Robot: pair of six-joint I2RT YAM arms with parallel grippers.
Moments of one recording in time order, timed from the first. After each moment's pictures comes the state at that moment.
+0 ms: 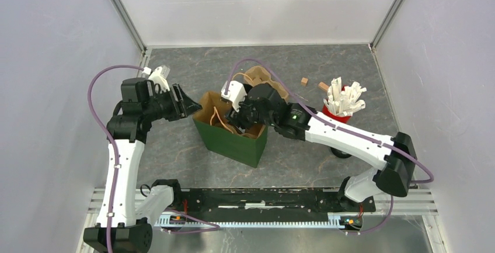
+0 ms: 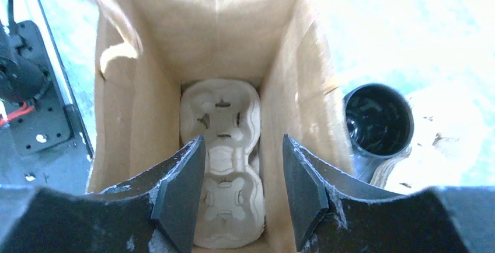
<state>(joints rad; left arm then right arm) 0.02 0.91 1.11 -0.84 0.58 -0.33 1.03 1.49 1.29 -0.28 -0.03 -0.14</state>
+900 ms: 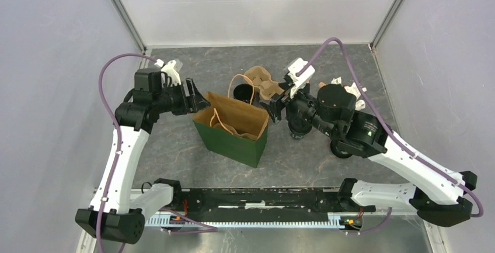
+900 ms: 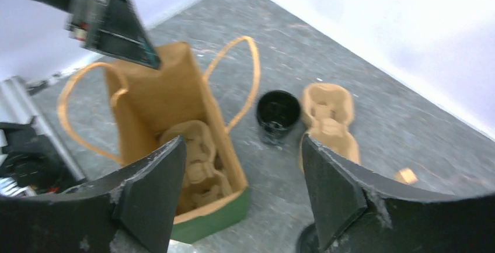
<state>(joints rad) -0.13 1.03 1.20 -0.86 0.46 -0.30 1.03 1.06 1.33 -0.41 0.23 0.01</state>
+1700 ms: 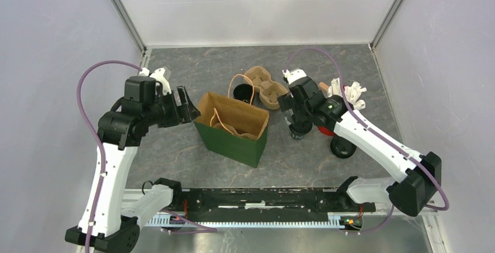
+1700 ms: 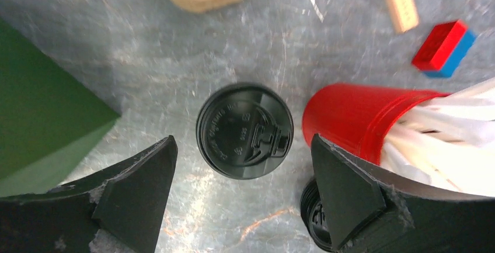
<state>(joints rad) -0.21 0.94 1.37 -1.17 0.17 -0.40 0.72 1.28 1.19 -0.75 0.37 0.15</state>
